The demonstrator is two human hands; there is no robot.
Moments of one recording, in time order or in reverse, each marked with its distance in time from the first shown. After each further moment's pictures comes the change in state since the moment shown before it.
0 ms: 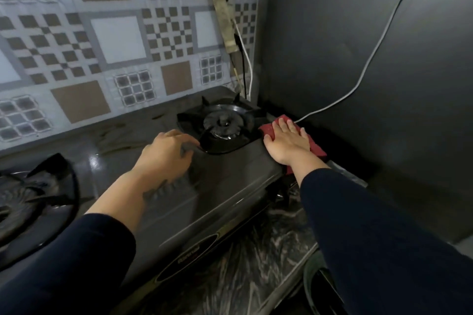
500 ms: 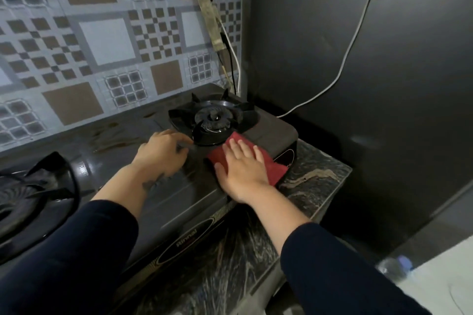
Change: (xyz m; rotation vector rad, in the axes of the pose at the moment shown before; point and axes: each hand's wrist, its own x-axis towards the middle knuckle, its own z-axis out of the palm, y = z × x) left_hand -0.013 0.013 -0.002 0.022 -0.051 -0.069; right_hand -0.113 -0.069 0.031 0.124 0.127 -0.270
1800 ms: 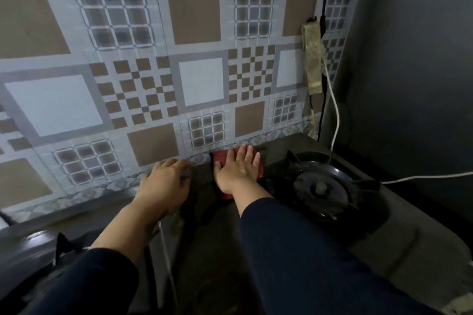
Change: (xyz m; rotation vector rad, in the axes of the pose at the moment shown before) left_hand 0.104 -0.186 -0.065 0.095 0.080 -0.278; right_hand 0.284 -0.179 0.063 -0.076 -0.147 0.074
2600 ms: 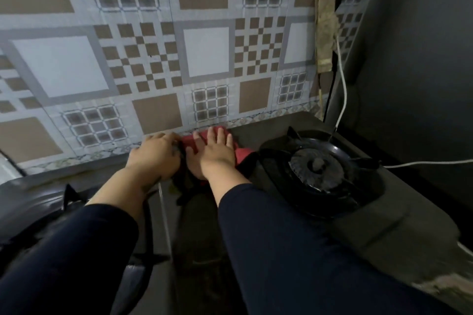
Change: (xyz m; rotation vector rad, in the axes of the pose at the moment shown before) left_hand -0.024 -0.001 -0.005 0.019 -0.001 -0.155; right_hand -0.045 -0.034 0.009 -0.055 -0.061 -0.295
